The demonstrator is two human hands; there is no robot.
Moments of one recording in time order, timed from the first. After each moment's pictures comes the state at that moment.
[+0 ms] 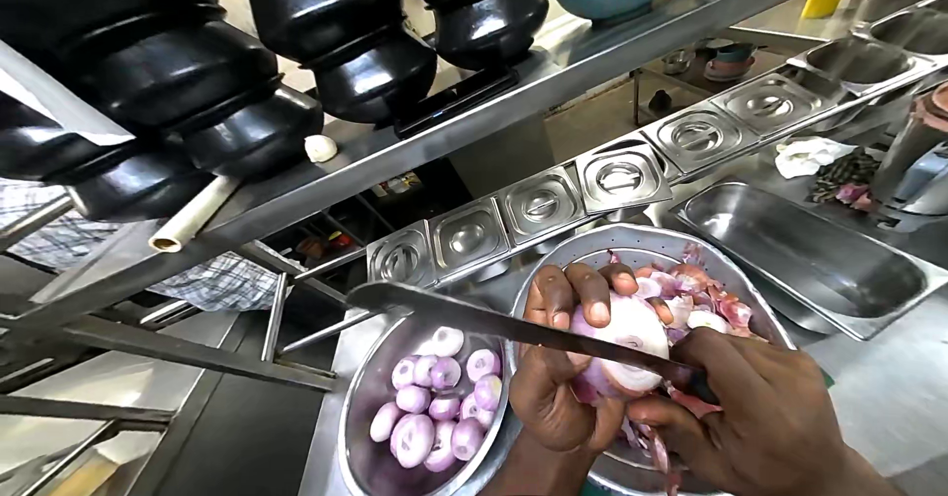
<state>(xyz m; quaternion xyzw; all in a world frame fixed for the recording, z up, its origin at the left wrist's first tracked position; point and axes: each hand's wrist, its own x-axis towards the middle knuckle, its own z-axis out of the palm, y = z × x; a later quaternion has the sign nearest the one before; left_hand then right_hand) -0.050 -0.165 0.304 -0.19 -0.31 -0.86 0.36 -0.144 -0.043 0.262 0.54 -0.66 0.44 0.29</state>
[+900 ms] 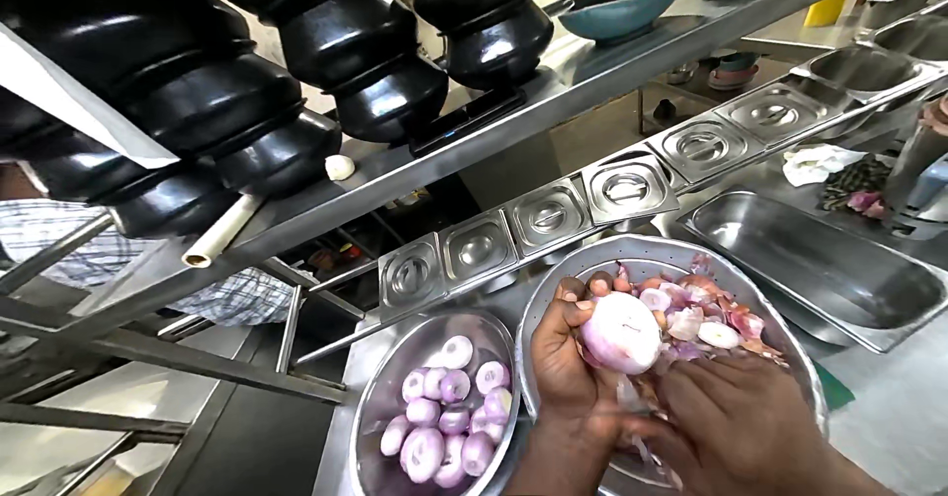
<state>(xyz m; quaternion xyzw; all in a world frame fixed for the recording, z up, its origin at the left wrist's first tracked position) -0.060 -0.172 0.303 0.08 -0.21 -0.91 0.34 -0.143 -0.051 0.251 0.61 -0.63 0.37 0.31</state>
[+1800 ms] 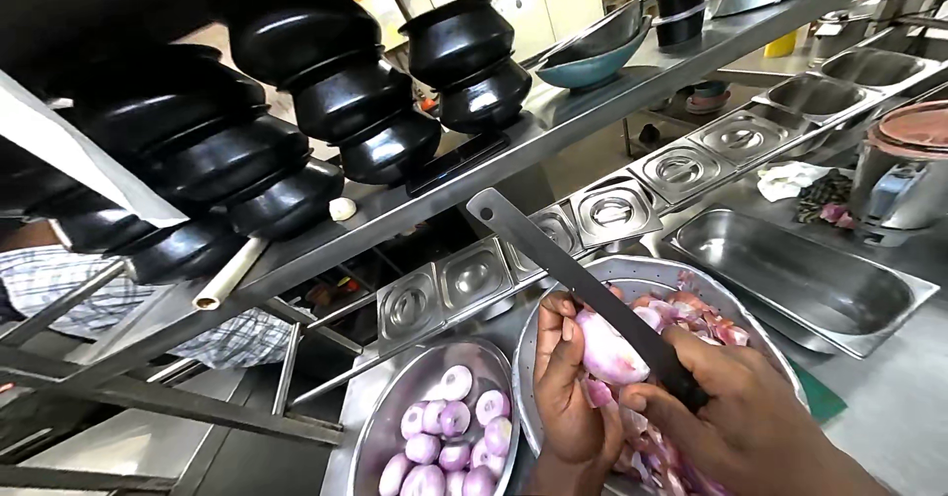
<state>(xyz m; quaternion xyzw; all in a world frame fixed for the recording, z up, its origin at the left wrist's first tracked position) -0.059 -0.165 0.290 -0.07 -0.34 -0.86 0.38 -0.151 -0.045 0.271 0.51 -0.69 0.51 0.12</state>
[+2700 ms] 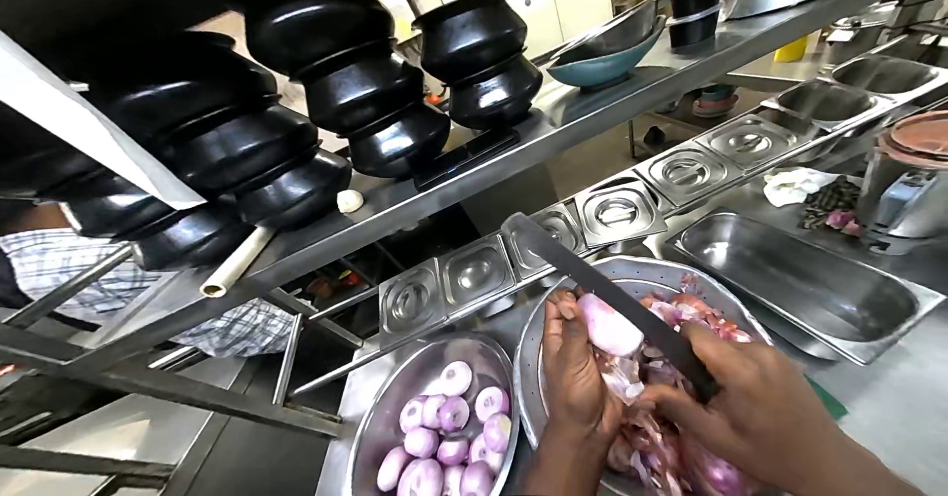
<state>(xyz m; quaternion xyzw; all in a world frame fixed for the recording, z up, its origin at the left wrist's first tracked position) -0.074 -0.171 0.284 0.10 -0.32 -0.86 0.39 -0.168 -0.041 0.255 0.51 -0.72 0.42 0.21</state>
